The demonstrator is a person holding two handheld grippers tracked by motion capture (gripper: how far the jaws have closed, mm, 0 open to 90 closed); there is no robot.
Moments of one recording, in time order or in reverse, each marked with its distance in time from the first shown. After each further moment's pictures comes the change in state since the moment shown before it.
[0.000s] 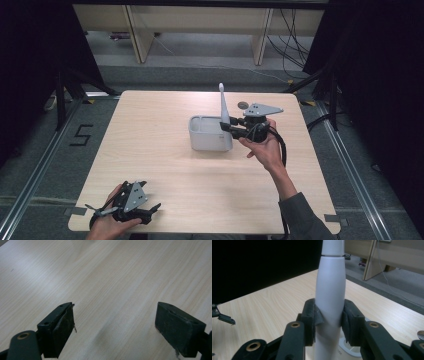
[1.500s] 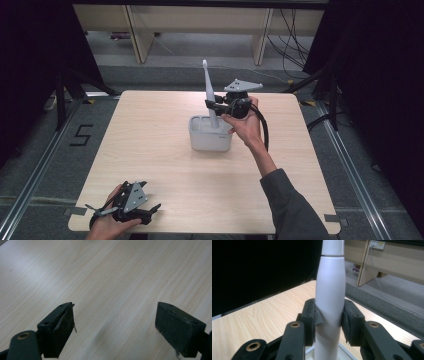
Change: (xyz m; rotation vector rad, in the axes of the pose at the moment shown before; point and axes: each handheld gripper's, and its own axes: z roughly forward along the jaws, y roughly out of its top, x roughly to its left) left arm 0.000 0.000 -0.001 0.004 -0.014 0.004; right arm -0.011 0.052 0.053 -0.028 -0.053 -0.001
